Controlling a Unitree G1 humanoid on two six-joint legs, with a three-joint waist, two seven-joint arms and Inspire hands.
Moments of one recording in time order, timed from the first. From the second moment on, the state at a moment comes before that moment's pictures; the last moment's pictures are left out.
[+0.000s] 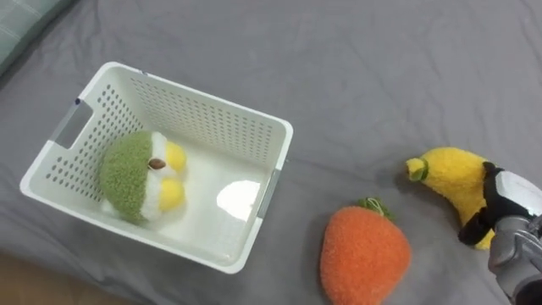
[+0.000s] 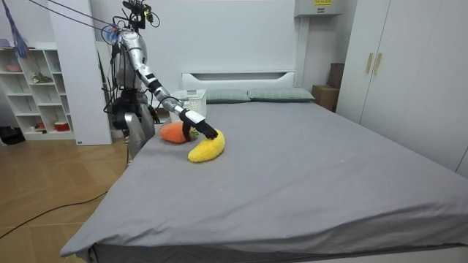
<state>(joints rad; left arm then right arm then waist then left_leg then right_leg) 0.12 0.30 -0.06 0.96 0.23 0.09 0.31 -0.45 -0.53 0.18 1.20 -0.56 0.05 -0.40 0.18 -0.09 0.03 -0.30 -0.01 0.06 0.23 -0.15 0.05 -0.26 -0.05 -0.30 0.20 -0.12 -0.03</state>
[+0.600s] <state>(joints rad) 0.10 0.29 -0.14 0.96 0.17 0.12 0.30 -0.56 -0.60 0.21 1.25 -0.53 0.07 -0.57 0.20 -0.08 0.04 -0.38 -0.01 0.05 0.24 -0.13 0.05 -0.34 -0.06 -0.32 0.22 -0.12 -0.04</state>
